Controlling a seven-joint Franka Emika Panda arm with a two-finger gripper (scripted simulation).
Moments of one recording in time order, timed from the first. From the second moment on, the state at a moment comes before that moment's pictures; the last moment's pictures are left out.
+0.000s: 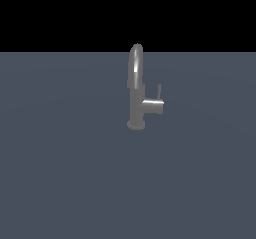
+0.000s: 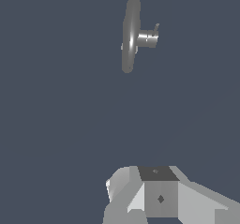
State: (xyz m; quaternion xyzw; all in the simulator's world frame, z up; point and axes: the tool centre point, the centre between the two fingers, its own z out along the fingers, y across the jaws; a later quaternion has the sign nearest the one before) arm -0.247 -0.017 0.483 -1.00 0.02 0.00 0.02
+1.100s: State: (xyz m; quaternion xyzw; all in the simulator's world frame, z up) arm -0.193 -0.020 0.476 -0.99 0.08 0.06 0.08
